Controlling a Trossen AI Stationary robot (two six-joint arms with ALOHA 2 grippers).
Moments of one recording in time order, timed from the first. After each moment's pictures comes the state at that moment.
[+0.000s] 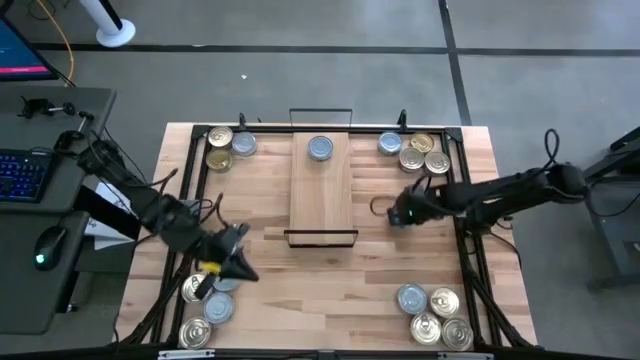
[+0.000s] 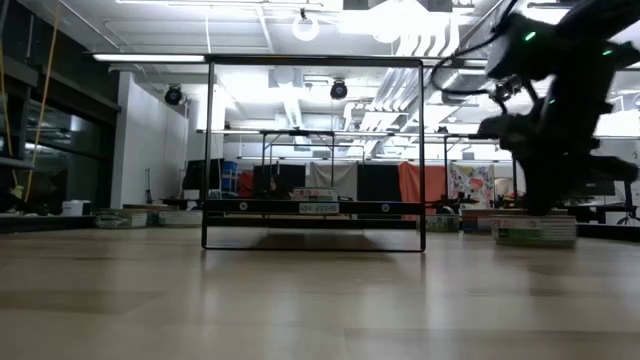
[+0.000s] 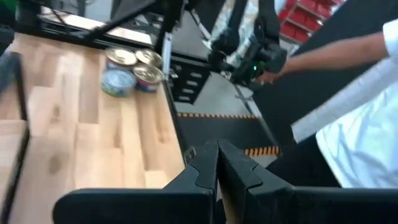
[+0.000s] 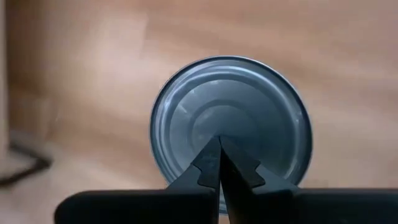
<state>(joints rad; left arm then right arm) -0.68 1.04 0.97 -0.26 -0.17 -0.50 0.05 1.16 0.51 -0.62 0.09 1.40</state>
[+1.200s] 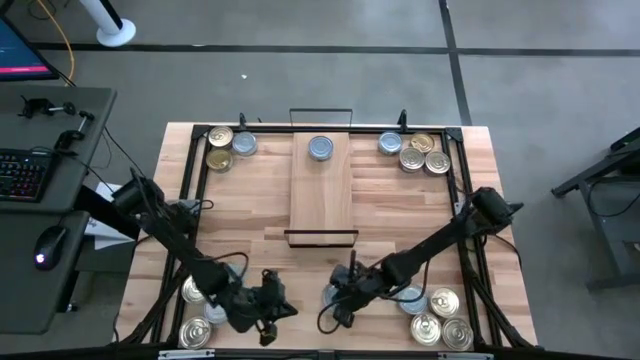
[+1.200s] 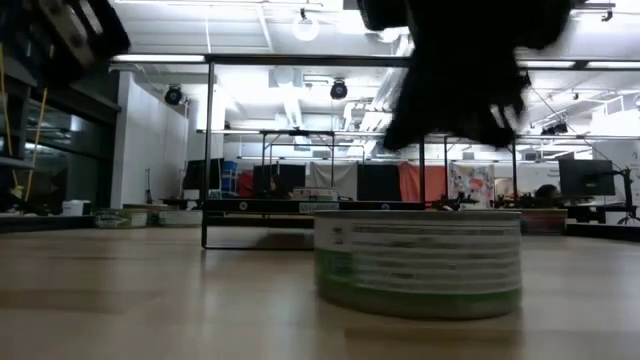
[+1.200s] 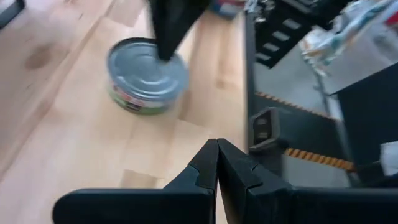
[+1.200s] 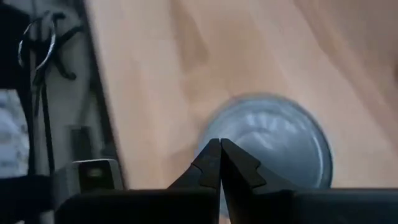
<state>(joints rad) -0.77 1.73 0.97 0.08 -0.49 -0.85 0.54 1.93 1.31 -0.28 0.14 0.94</state>
